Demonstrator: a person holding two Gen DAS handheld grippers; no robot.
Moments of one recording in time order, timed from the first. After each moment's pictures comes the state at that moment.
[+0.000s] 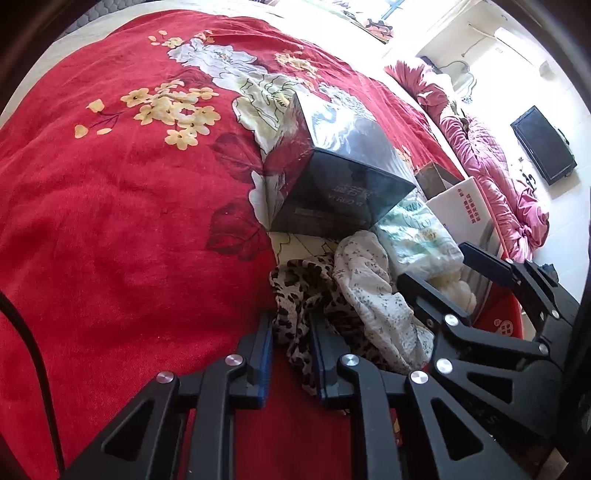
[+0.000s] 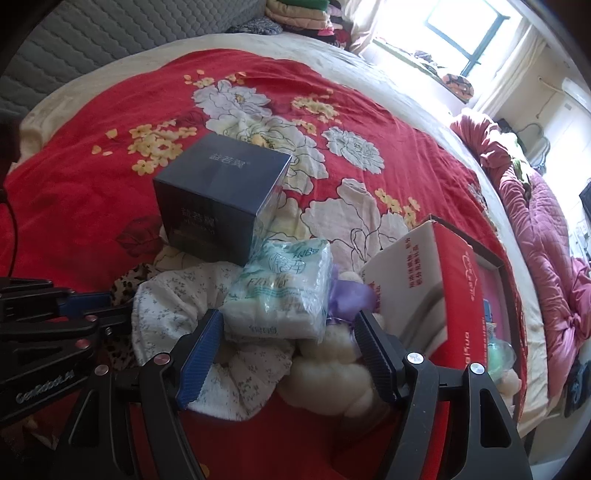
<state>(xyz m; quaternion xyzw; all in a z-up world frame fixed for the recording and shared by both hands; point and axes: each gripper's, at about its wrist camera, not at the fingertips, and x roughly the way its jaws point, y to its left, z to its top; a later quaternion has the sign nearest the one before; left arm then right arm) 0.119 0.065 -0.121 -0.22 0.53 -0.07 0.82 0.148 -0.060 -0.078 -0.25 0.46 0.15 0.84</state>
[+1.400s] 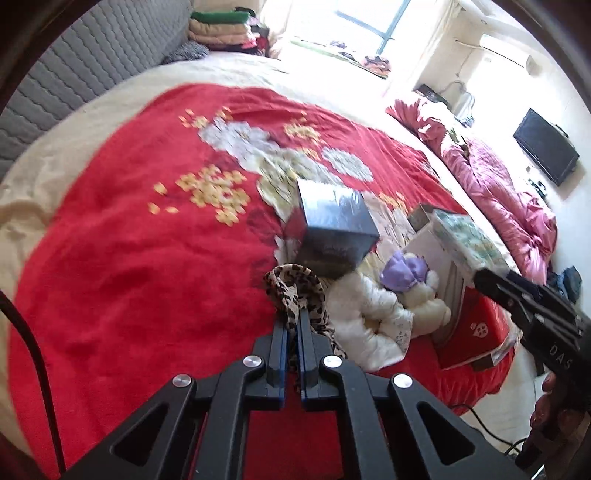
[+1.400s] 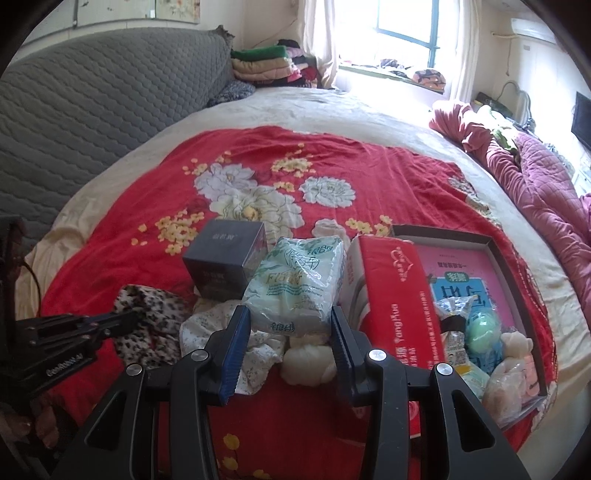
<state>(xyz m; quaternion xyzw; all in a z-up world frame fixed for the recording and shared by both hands) 0.066 0.076 -0.037 -0.17 0.45 -0.01 0.88 0.105 -0.129 0.007 -0.09 0.41 0.18 0.89</state>
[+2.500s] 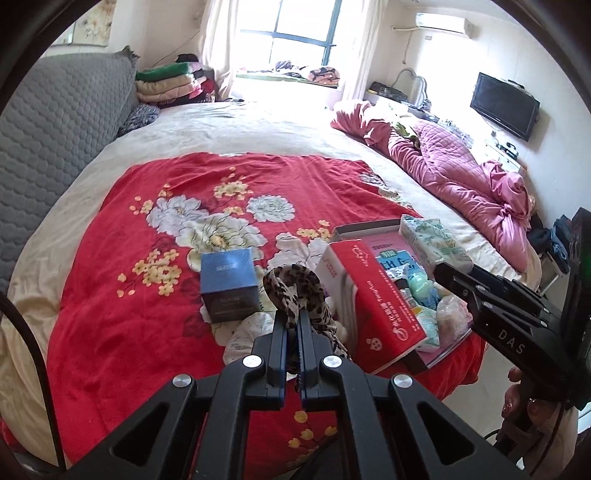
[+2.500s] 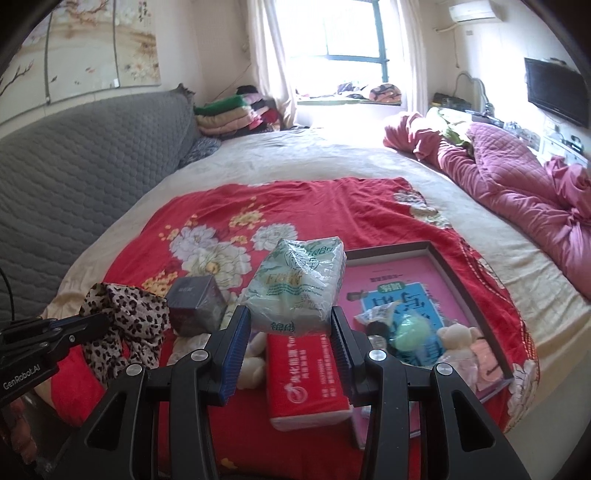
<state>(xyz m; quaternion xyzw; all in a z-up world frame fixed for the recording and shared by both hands) 0.053 -0.039 0.067 -0.06 0.41 -0.05 0.91 0.077 -0.238 0.066 0.01 0.34 0.14 0.93</state>
